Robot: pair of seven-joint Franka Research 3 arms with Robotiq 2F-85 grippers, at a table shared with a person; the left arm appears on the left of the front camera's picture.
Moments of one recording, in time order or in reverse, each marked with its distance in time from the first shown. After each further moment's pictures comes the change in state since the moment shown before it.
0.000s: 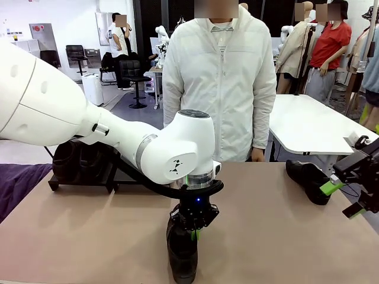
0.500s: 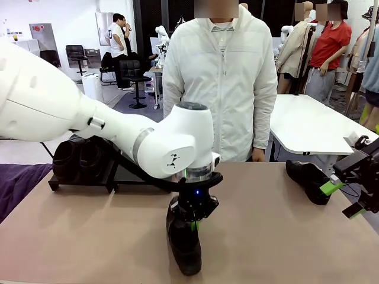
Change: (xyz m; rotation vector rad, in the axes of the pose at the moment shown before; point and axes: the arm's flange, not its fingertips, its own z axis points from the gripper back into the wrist) left arm 0.002 0.002 0.027 -0.030 -0.062 -0.006; right arm 0.000 0.000 0.000 0.000 0.000 0.000
